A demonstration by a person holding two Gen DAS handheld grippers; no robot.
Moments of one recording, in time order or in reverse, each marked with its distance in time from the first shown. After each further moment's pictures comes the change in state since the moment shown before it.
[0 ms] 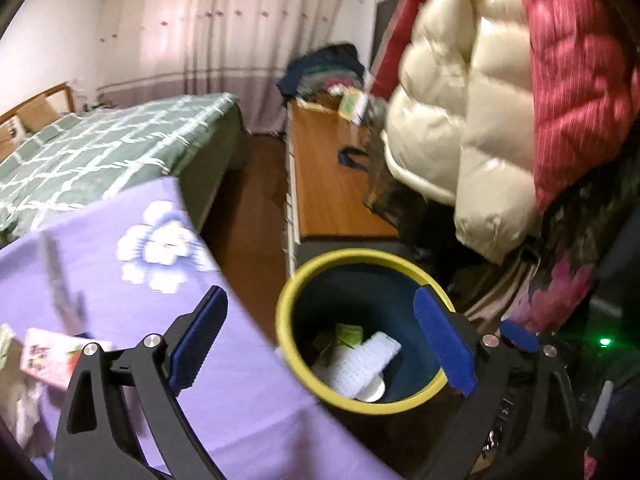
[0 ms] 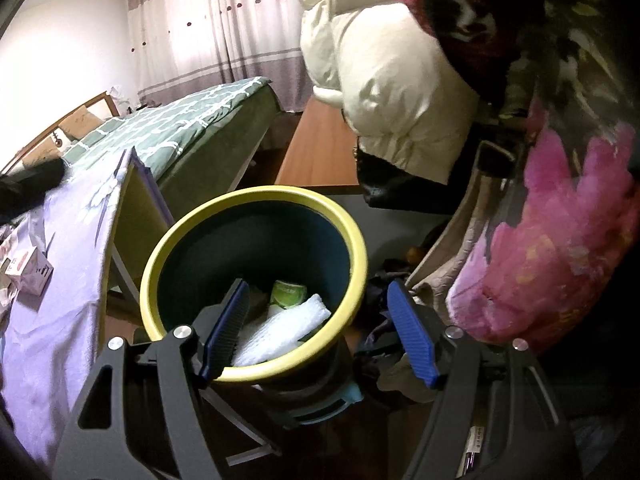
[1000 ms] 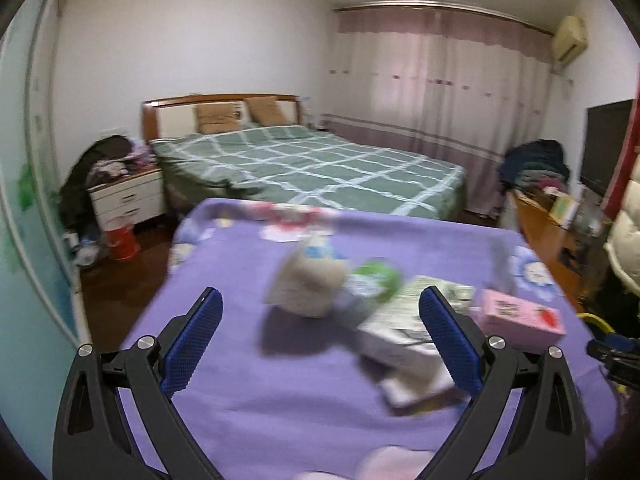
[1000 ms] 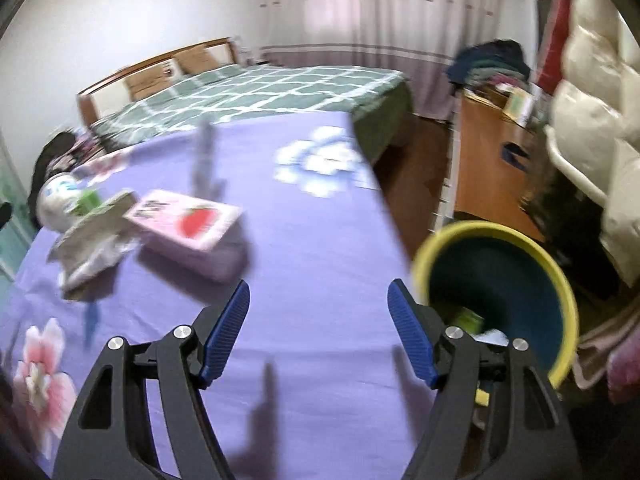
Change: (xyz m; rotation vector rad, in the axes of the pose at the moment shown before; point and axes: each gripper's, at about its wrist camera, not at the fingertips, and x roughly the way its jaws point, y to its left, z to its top) left arm -0.232 0.310 -0.144 -0.374 -0.232 0.696; right arm -0.017 0.244 -0.003 -0.350 0.053 0.326
